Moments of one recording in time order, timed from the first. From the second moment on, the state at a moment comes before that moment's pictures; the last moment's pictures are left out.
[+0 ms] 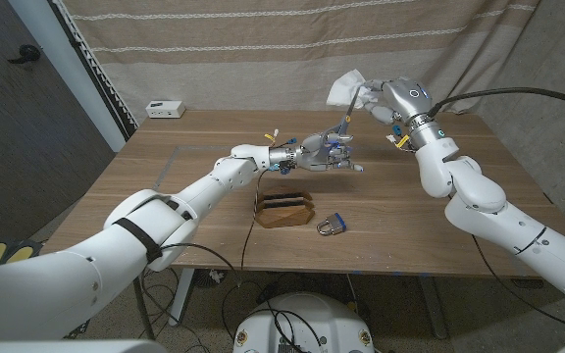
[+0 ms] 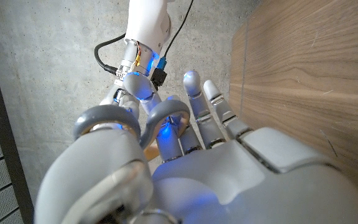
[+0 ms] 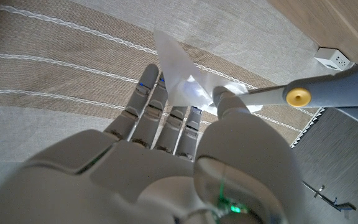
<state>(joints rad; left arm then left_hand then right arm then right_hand) 0.31 0.14 0.67 -0.74 -0.70 -0.03 -1.21 0.62 0.10 0.57 0.04 0.23 1.09 -0.01 0.88 0.99 0.65 -0.14 1.57 1.24 0.64 -0.06 1.14 1.22 0.23 -0.03 0.82 0.30 -0.93 -0.88 -0.44 -2.05 -0.75 -0.38 -0.32 0.85 0.18 0.24 -0.11 0.44 0.60 -0.16 0.29 0.22 0.83 -0.18 0.40 0.21 0.79 -0.08 0.46 0.31 0.37 -0.04 1.03 0.19</state>
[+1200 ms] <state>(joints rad) 0.32 0.11 0.66 -0.72 -0.69 -0.05 -1.18 0.58 -0.02 0.67 0.02 0.21 1.10 -0.02 0.75 0.68 0.66 -0.14 1.57 1.24 0.64 -0.06 1.15 1.18 0.22 -0.03 0.85 0.26 -0.97 -0.86 -0.37 -2.05 -0.60 -0.23 -0.41 1.11 0.18 0.27 -0.13 0.39 0.87 -0.02 0.37 0.21 1.17 -0.17 0.57 0.36 1.01 -0.16 0.49 0.31 0.32 -0.04 1.21 0.21</state>
